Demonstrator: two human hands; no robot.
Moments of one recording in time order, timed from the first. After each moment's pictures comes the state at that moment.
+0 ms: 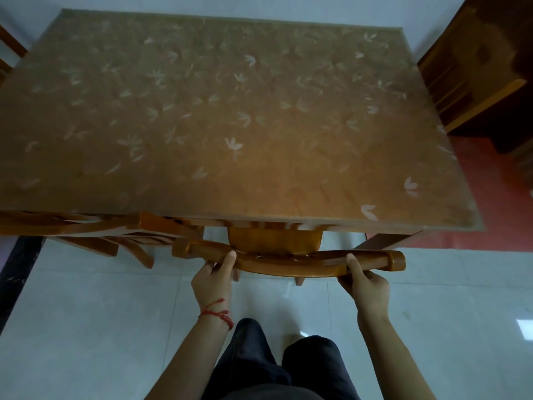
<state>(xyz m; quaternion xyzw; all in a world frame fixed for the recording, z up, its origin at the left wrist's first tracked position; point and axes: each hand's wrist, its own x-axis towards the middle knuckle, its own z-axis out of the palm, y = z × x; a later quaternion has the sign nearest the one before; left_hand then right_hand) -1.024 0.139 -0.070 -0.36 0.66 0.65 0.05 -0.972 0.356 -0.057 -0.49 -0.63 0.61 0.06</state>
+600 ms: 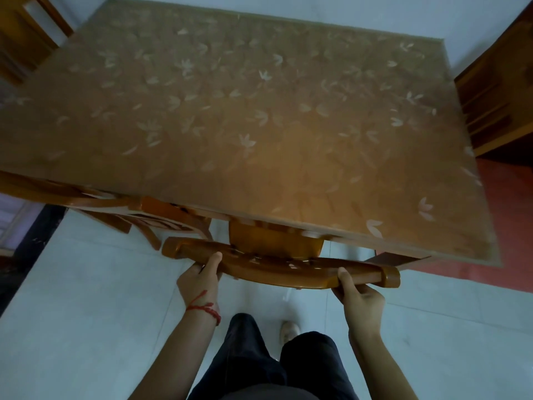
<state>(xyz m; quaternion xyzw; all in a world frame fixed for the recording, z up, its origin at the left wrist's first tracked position) -1.017 0.158 -0.060 -0.44 0.60 0.67 -0.02 -0.973 0.379 -0.070 -0.42 -0.68 0.60 0.02</state>
